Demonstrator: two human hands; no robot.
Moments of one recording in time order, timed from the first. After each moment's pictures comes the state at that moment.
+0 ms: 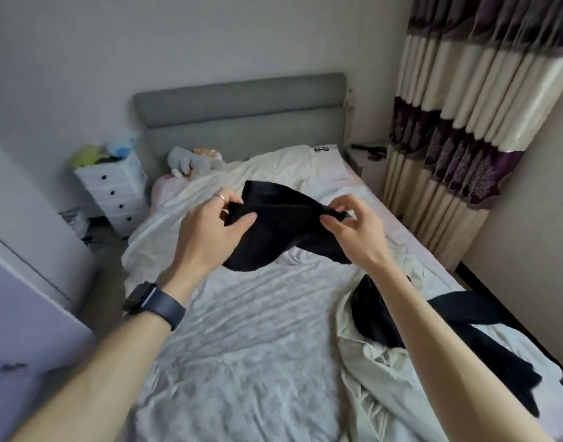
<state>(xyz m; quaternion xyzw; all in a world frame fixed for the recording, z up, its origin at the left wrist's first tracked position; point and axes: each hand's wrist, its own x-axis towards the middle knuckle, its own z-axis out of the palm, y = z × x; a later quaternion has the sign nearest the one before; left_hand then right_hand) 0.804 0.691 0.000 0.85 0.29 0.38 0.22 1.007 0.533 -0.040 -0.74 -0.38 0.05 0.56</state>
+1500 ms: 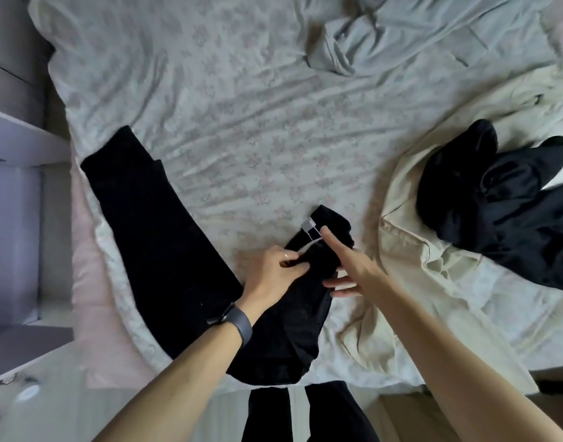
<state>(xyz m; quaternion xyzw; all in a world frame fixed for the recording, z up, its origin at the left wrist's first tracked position) 0.821 0.656 -0.473 0.66 0.53 -0.08 0.52 0.995 0.574 -0.458 -0.71 0.06 0.67 0.21</state>
